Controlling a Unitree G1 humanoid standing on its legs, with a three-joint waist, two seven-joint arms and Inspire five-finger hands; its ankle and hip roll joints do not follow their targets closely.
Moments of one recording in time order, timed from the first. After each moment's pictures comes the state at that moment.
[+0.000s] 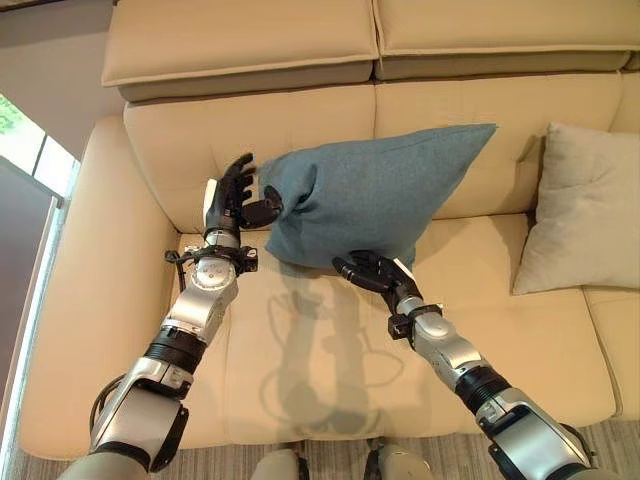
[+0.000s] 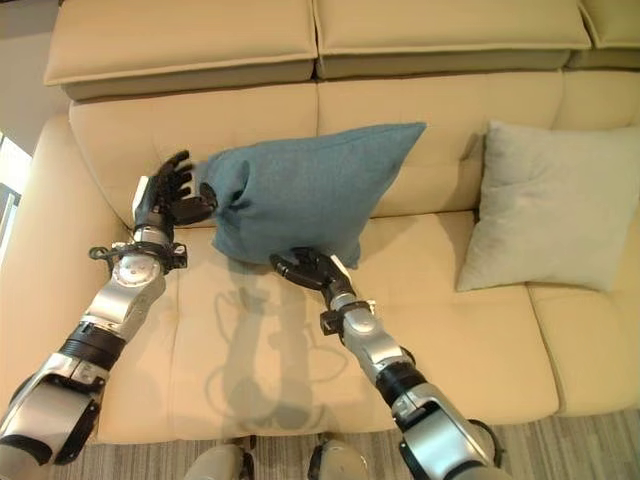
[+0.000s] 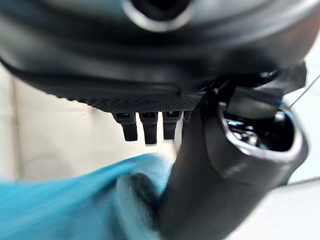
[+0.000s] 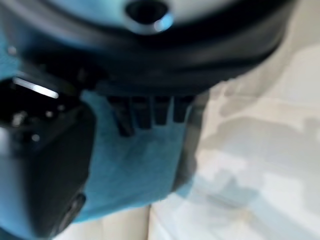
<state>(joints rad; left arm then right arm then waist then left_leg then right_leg) -0.68 0.46 -0.26 0.47 -0.43 -0.05 0.33 -0.57 -0.34 0.50 0.70 0.52 -0.08 -0.06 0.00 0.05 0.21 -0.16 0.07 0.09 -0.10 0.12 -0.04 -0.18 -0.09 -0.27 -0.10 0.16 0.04</state>
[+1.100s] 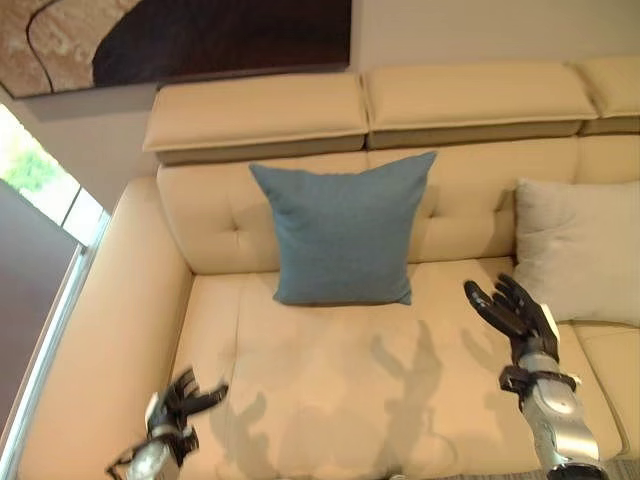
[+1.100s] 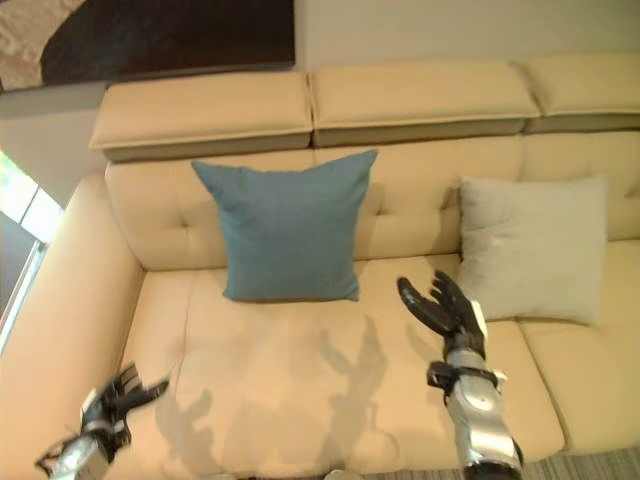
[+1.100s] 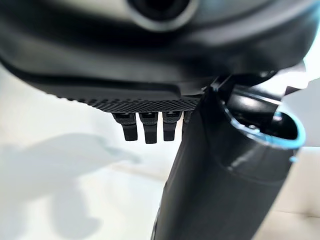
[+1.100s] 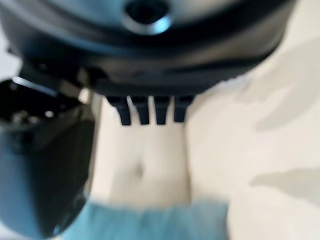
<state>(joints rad) 0.13 0.29 0.07 0.84 -0.55 -0.05 0.03 0.03 -0.45 -0.19 0.42 0.32 -0.11 -0.08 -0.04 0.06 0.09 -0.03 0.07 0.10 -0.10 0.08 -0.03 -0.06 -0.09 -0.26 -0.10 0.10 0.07</state>
